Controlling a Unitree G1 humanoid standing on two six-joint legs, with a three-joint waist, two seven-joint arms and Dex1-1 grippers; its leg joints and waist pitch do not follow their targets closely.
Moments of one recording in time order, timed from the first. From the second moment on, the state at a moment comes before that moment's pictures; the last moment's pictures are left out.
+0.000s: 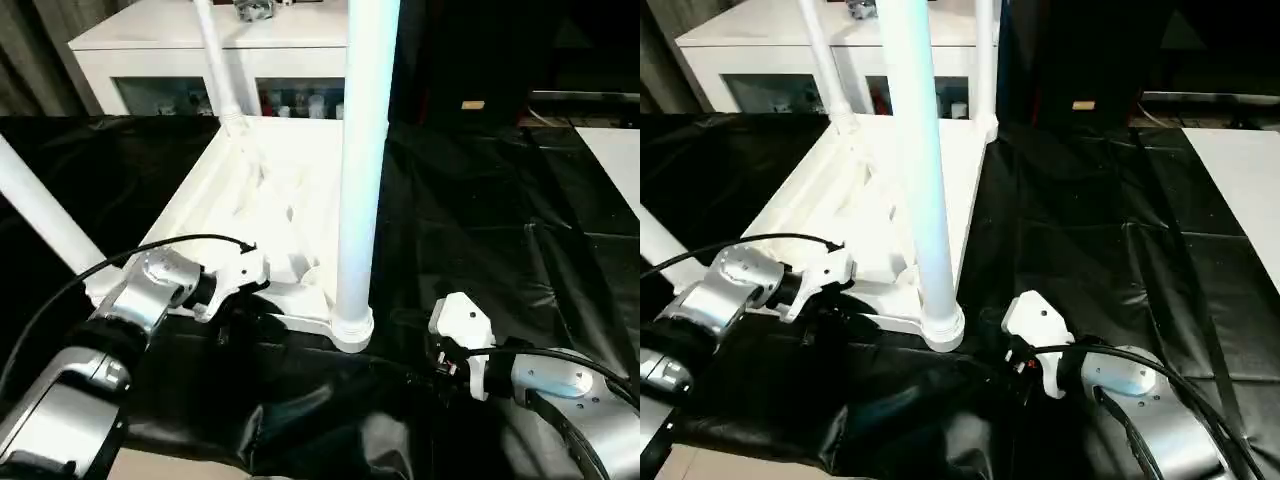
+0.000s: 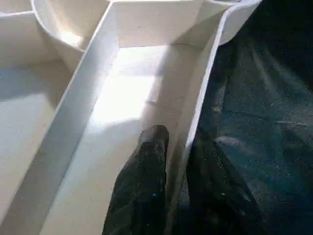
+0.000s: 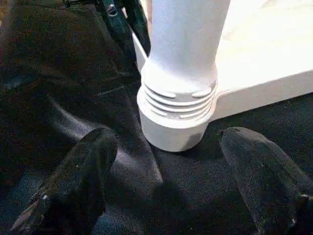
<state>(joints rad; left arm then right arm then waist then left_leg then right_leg) -0.71 0.47 -0.37 0.87 0.01 -0.05 -1.37 0.00 -0.56 0.21 -0.27 0.20 0.36 0.82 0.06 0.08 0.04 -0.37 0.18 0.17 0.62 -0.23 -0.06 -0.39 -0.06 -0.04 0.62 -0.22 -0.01</state>
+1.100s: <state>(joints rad) -0.23 0.45 -0.22 0.15 -0.06 0.20 -1.07 -0.12 -0.46 0.16 -0.09 0.11 0.34 0.62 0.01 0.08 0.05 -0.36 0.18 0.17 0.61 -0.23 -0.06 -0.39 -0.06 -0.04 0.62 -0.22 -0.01</state>
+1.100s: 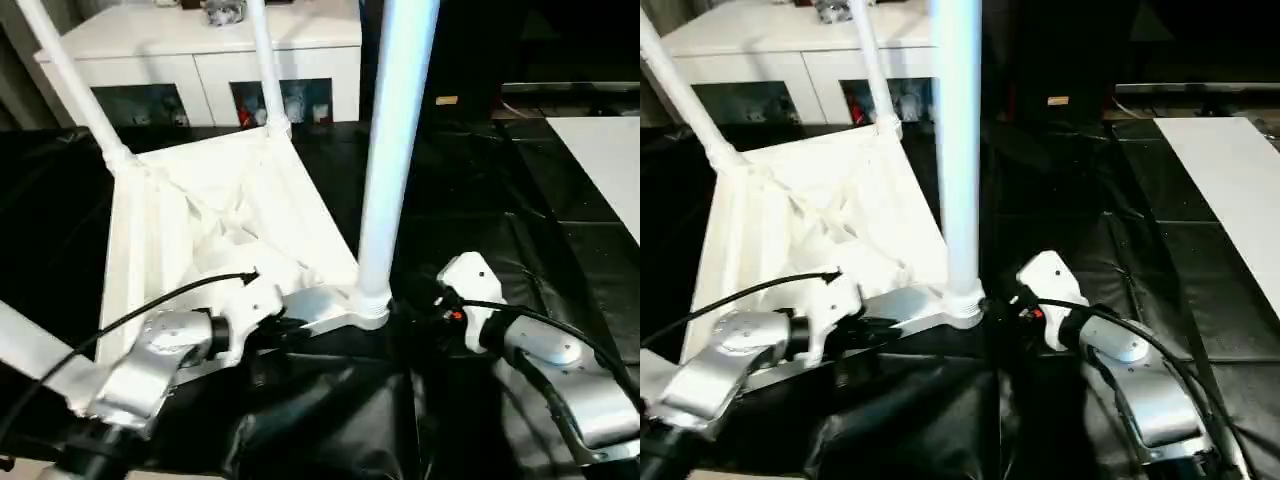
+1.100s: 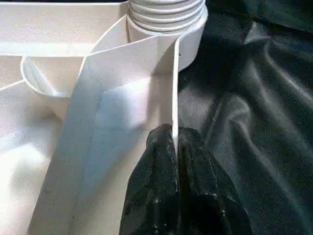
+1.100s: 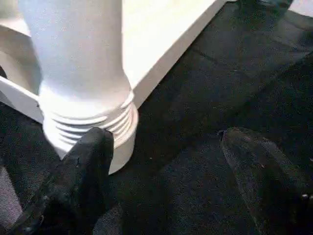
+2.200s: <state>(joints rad) -0.28 0.47 -0.25 0.18 -0.06 0.22 -1.07 -0.14 -0.46 0.18 -0.10 0.23 0.33 0.82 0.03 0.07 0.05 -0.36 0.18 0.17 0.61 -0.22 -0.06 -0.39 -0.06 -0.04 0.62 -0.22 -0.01</state>
